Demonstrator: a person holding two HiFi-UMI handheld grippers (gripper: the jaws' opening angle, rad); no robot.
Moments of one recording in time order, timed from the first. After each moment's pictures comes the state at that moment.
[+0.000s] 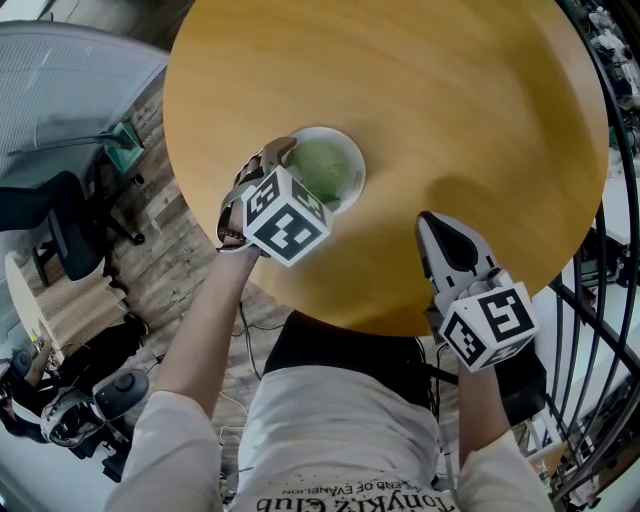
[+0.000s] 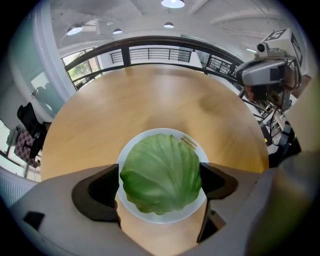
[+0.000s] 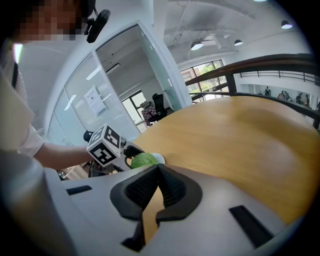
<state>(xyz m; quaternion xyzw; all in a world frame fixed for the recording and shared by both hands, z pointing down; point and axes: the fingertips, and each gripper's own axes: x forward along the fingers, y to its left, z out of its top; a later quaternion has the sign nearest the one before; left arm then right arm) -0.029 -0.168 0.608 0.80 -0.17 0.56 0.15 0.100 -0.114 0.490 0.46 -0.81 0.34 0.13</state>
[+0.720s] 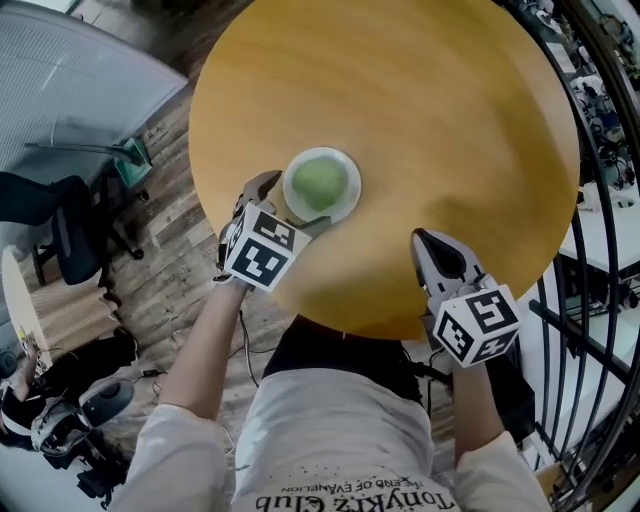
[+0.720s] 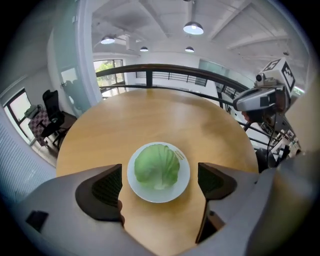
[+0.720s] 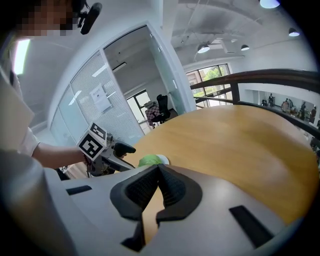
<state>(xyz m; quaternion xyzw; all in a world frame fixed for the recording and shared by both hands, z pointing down) -0.076 -0.155 0.539 0.83 -0.28 0.44 0.19 0.079 -0.097 0.453 0.46 -0.82 0.32 0.16</state>
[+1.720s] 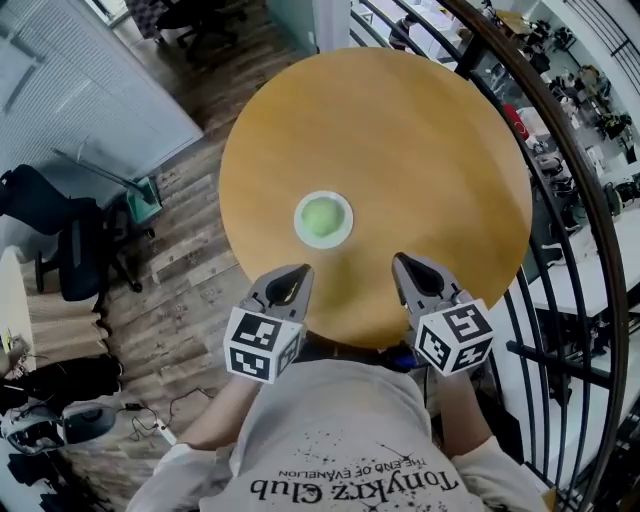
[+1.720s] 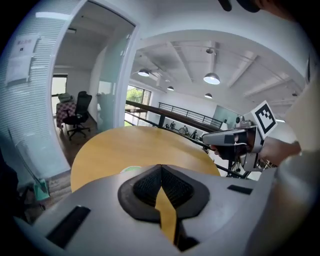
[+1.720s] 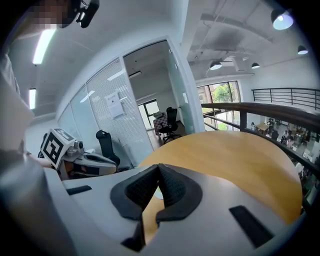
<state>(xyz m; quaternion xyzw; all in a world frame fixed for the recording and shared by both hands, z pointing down) -0.085 -0.032 0.357 0.85 -0.42 0.21 0.24 0.050 -0.046 0.325 0.45 -0.85 0.23 0.14</state>
